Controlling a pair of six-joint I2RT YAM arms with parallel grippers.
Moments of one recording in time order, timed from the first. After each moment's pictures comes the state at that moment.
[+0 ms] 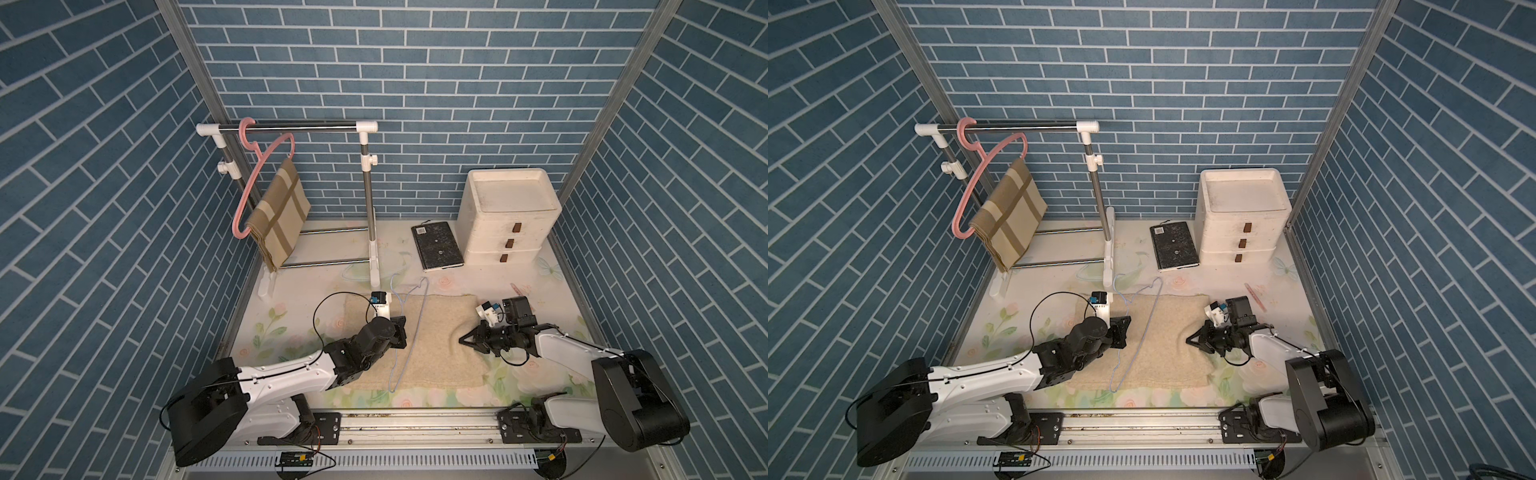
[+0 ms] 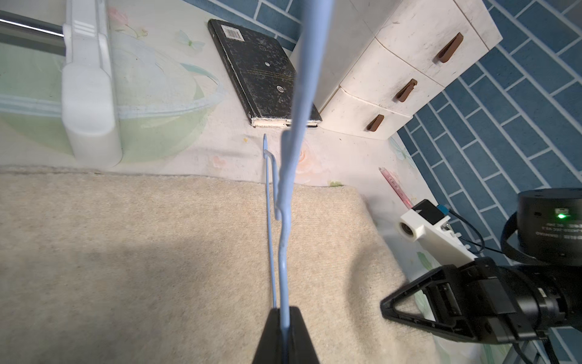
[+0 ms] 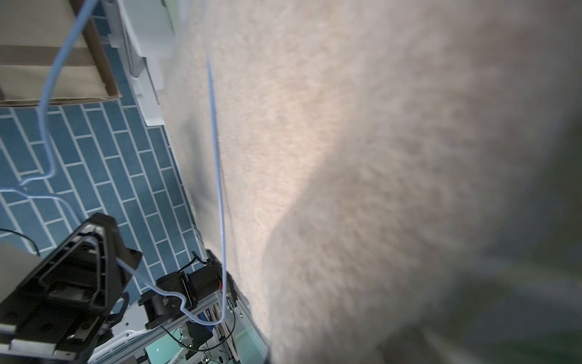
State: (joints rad) left arm -0.99 1.21 0.48 0.23 -0.32 -0.79; right arm 0.32 1.29 0.42 -0.08 -0.85 0.76
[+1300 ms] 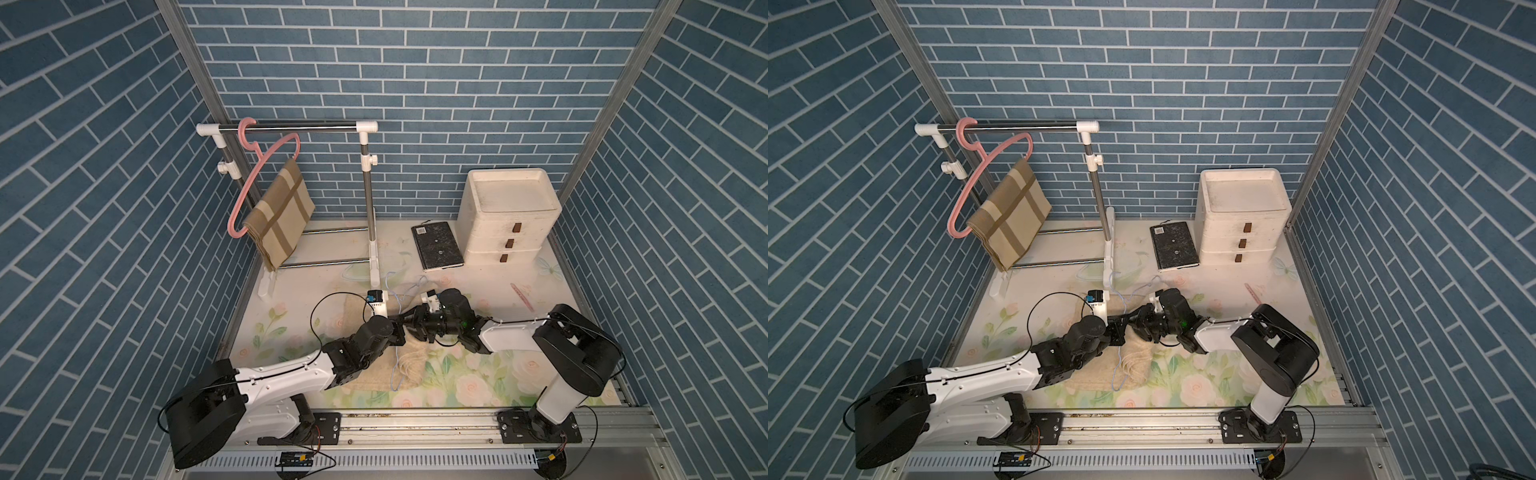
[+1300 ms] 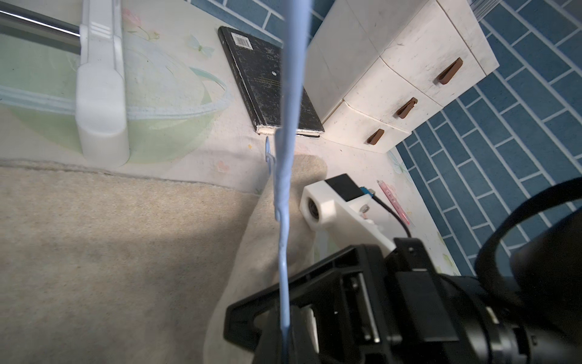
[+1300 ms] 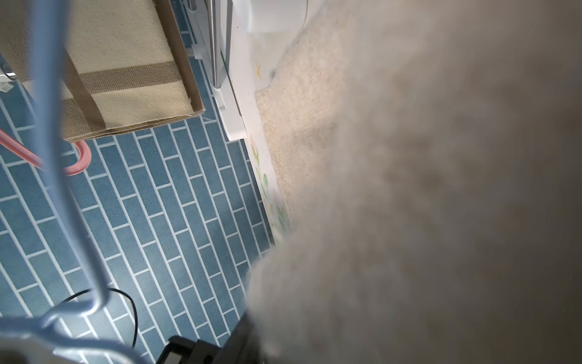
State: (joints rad) left arm -0.98 1.18 0.48 0.23 -0.33 -0.83; right arm 0.82 1.64 0.65 0.50 -0.51 1.44
